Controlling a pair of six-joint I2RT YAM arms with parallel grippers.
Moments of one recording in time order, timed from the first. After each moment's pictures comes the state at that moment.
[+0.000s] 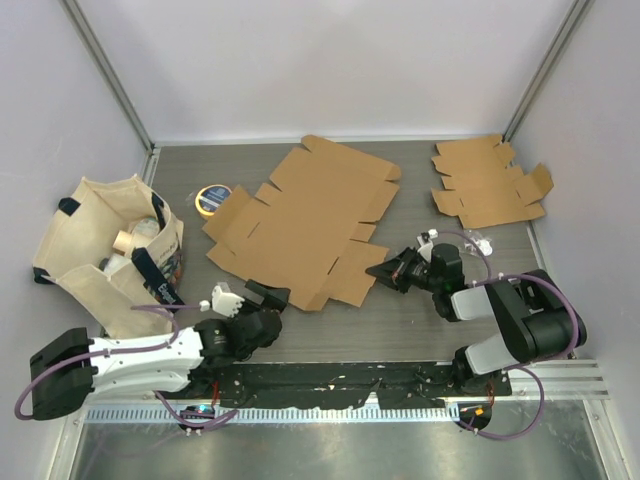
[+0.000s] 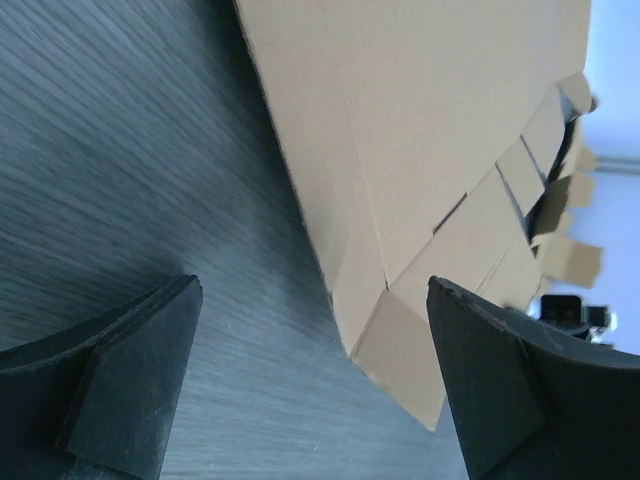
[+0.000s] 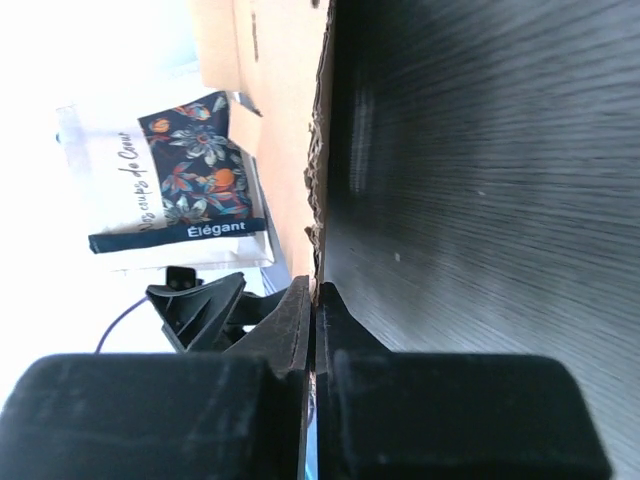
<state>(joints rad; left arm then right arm) -1.16 0.93 0.27 -0.27 -0.78 -1.86 0.25 1.48 0.23 0.81 -0.63 1.21</state>
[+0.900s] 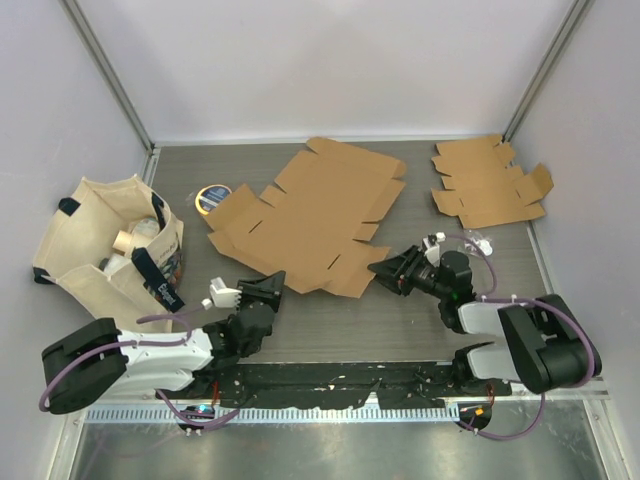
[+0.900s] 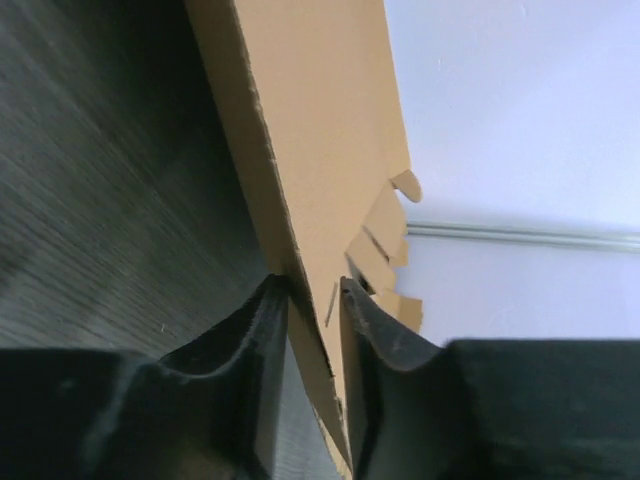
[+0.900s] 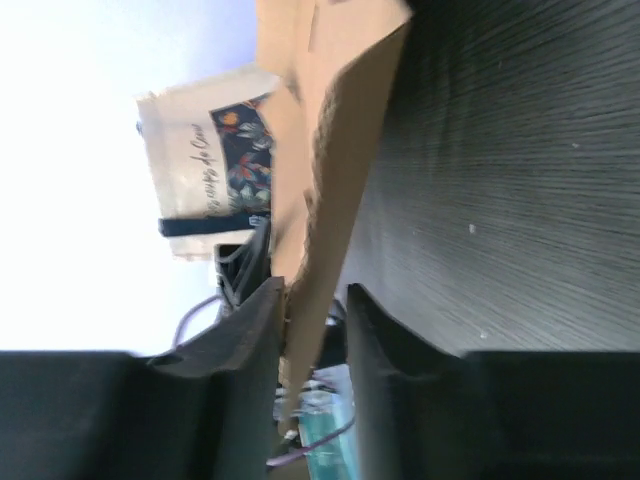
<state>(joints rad) -1.10 1.05 0.13 0.47 -0.98 -1.77 0.25 1.34 0.15 0.92 -0.64 1.38</state>
